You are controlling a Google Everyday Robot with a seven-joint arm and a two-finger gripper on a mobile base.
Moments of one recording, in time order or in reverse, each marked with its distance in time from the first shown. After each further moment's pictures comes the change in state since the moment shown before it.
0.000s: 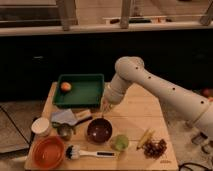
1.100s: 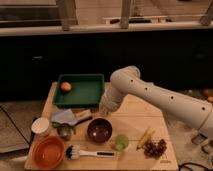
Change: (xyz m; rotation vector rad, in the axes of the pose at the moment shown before) arm 0.002 0.003 0.029 0.032 0.138 0.163
